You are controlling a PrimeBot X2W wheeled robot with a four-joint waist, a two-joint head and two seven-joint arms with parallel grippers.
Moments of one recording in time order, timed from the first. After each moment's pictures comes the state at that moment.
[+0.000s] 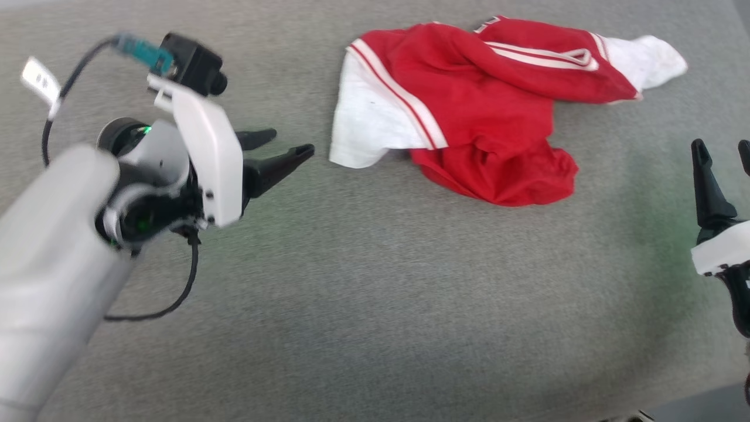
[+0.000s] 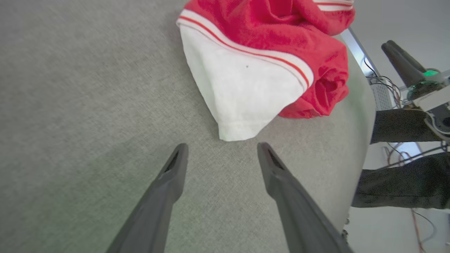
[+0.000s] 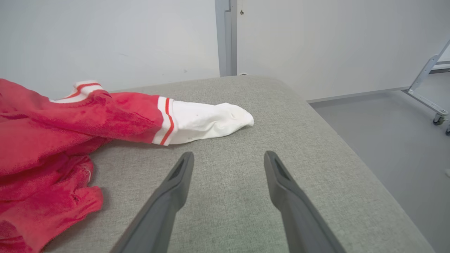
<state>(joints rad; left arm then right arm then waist) -0.92 0.60 -0.75 0.27 -1.17 -0.13 0.62 -0.46 -0.45 0.06 0.51 0.59 0.13 -0.21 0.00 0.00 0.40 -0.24</state>
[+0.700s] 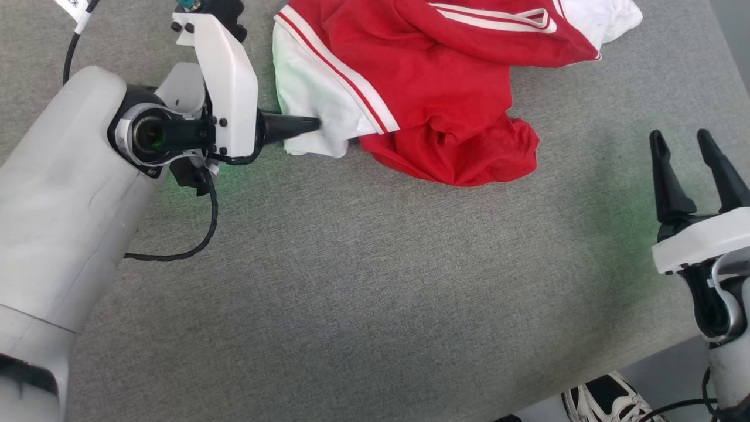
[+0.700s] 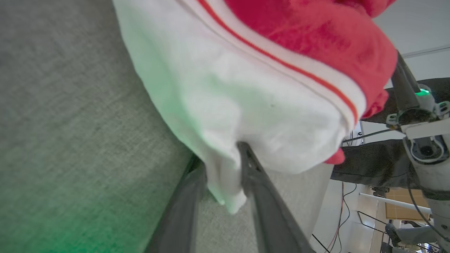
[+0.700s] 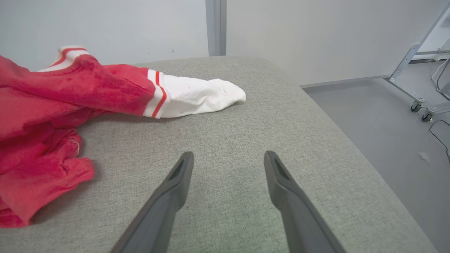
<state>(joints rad) -1.14 0.45 -0.79 0.61 -1.31 -0.12 0.88 -0.41 -0.30 -0.02 0.33 0.45 0.13 -0.11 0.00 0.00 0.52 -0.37</state>
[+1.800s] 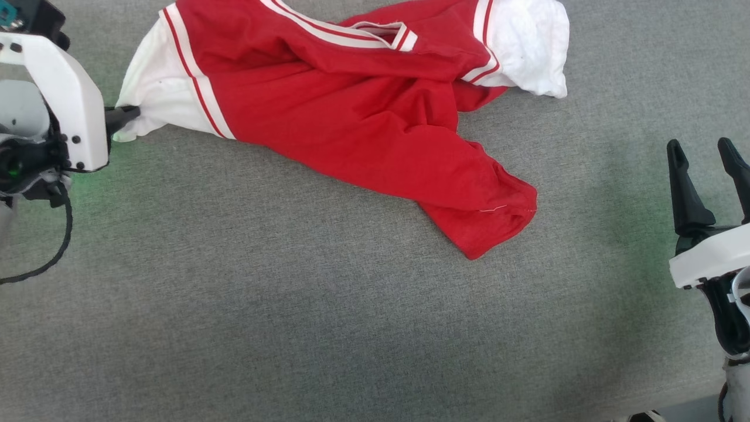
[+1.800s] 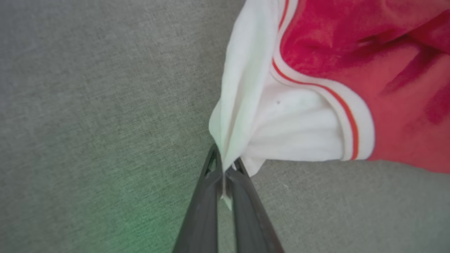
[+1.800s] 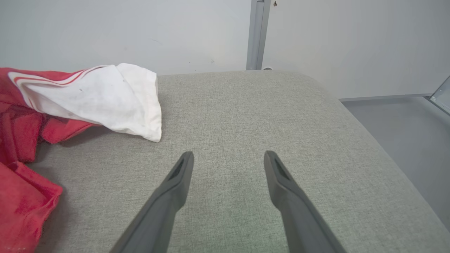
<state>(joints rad) -1.12 0.74 -0.85 0.65 -1.18 -0.13 0.65 -0.32 -0.28 -0.10 0.15 0.39 0.13 0.01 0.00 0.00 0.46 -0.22</state>
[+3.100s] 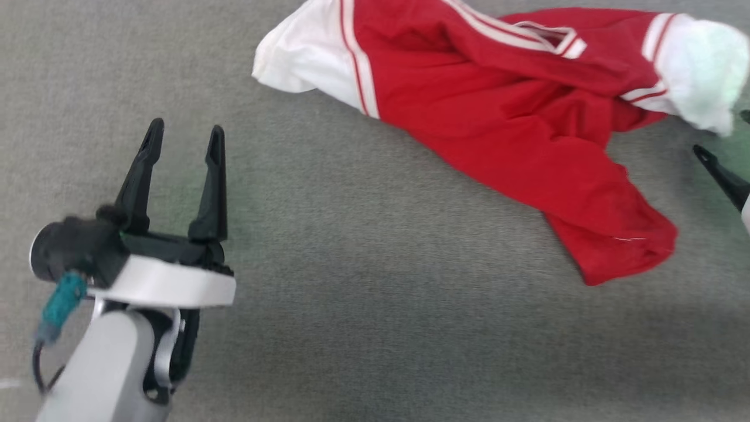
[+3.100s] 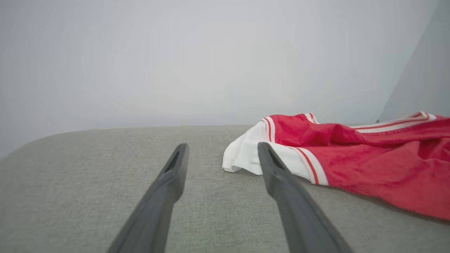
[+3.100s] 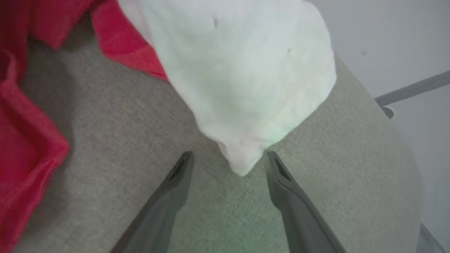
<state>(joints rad) -0.36 0.42 -0.34 -0.02 -0.52 0.13 -0.26 -0.67 -0.95 0.61 0.21 0.55 0.13 0.26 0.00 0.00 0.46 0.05</state>
